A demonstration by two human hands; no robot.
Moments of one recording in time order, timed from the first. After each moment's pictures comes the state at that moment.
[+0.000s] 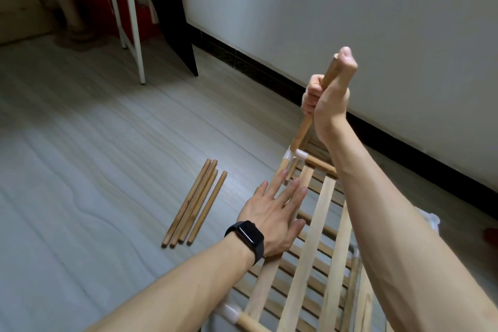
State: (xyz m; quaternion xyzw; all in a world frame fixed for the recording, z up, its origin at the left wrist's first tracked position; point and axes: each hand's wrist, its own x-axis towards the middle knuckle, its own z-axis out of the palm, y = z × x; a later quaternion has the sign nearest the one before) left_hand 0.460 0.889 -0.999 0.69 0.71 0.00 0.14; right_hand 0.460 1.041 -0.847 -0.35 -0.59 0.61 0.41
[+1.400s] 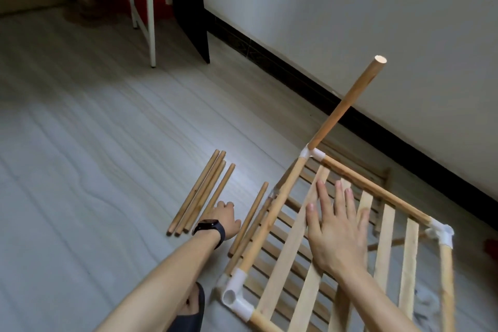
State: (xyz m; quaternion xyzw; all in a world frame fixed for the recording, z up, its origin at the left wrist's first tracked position) left_hand 0.382 0.858 -1.147 0.38 0.84 0.04 0.40; right_hand 0.589 0.941 -1.002 -0.51 -0.85 0.06 -0.01
